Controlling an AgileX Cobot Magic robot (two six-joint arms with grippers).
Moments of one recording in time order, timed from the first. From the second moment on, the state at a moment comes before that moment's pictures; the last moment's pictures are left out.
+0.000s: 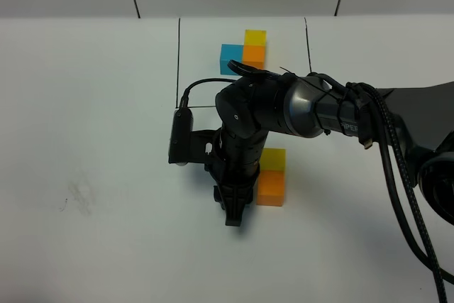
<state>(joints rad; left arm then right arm) 0.10 -0.01 -0.51 0.03 1.08 -0.04 0.79 2.18 -1.47 0.10 0.80 -0.77</state>
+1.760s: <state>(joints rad) 0.10 -0.01 -0.51 0.03 1.08 -0.04 0.76 2.12 -1.46 0.03 0.82 -0.75</state>
